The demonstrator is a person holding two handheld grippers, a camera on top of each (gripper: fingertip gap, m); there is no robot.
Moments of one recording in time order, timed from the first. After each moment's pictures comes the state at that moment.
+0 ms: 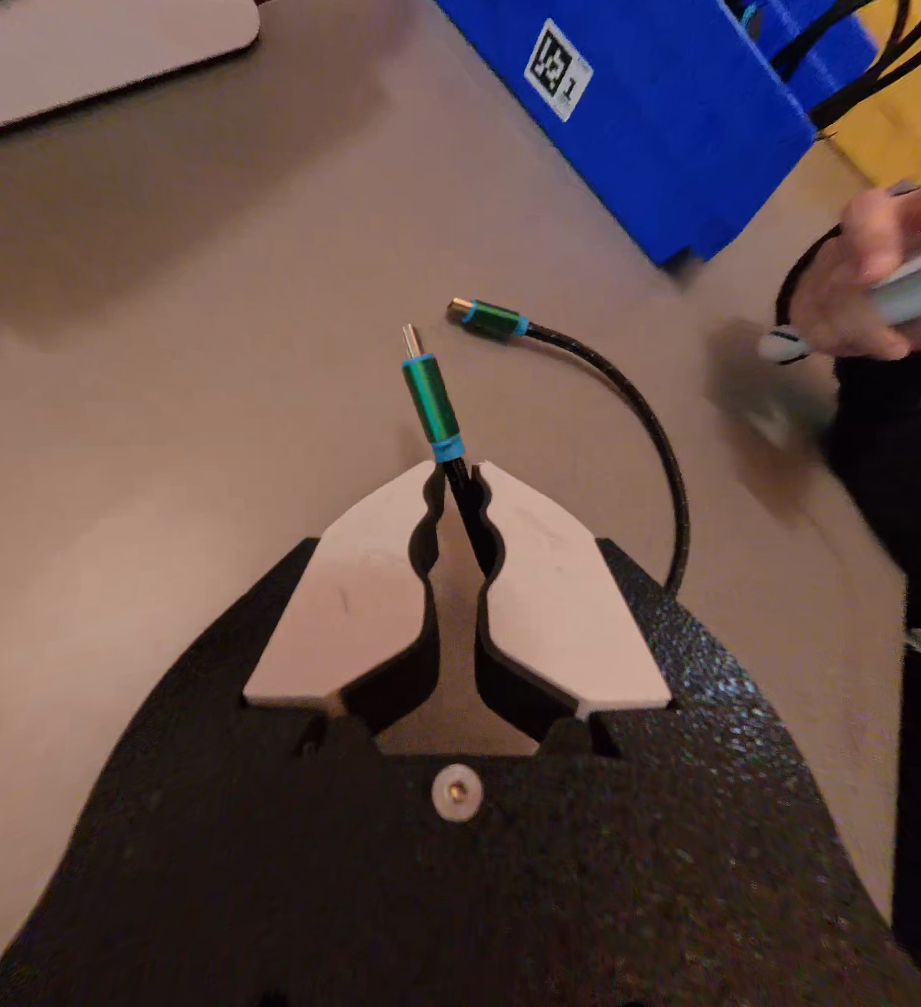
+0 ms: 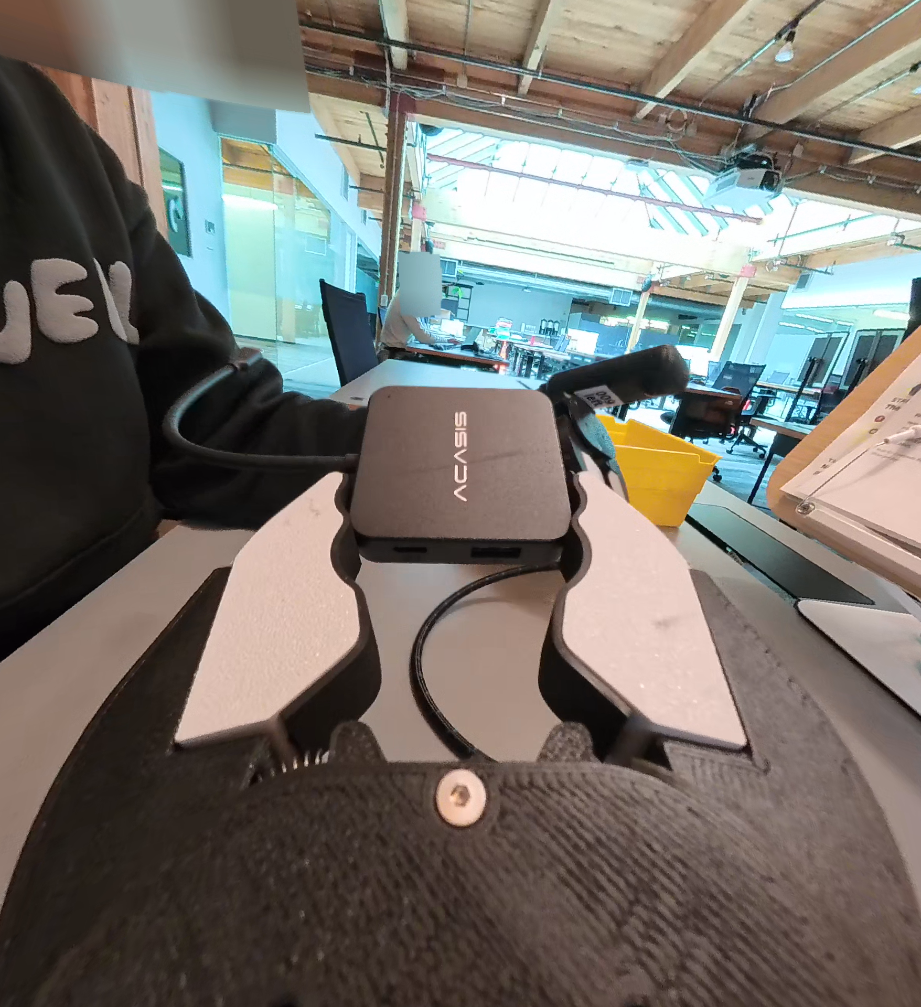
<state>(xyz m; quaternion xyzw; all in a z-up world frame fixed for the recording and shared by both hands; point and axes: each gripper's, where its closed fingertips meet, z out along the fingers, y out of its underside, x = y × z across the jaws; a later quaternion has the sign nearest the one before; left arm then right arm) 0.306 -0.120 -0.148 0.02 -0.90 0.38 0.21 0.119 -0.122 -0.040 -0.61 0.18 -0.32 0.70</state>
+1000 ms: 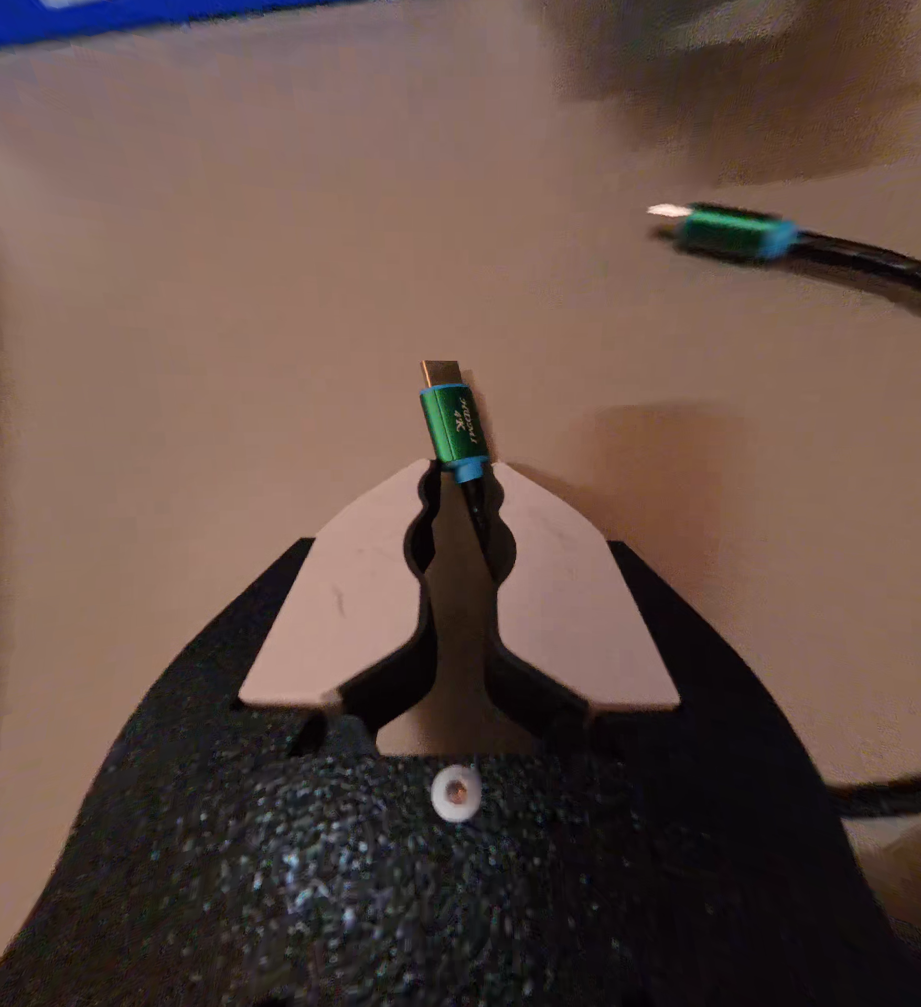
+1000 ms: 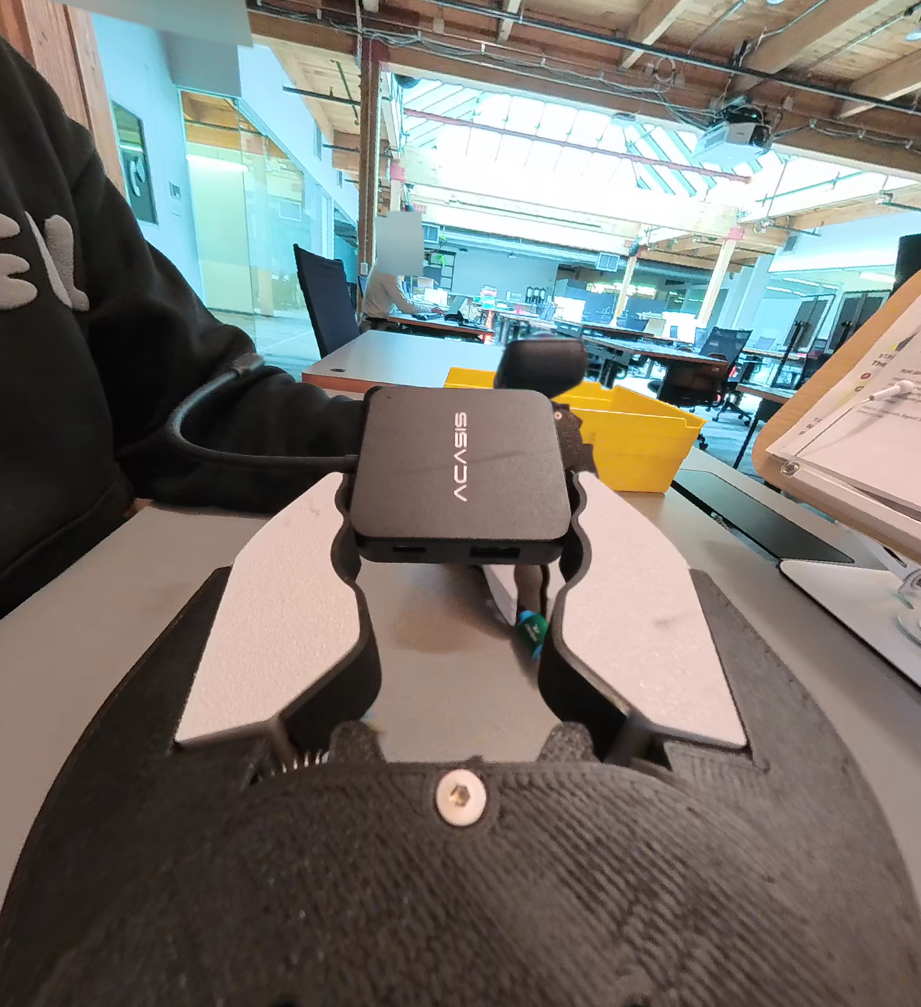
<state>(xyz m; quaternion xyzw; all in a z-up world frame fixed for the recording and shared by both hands) 0.221 -0.122 -0.187 -0.39 -0.85 0.34 0.07 0.128 -0.127 -0.055 -0.63 0.21 -0.33 0.68</state>
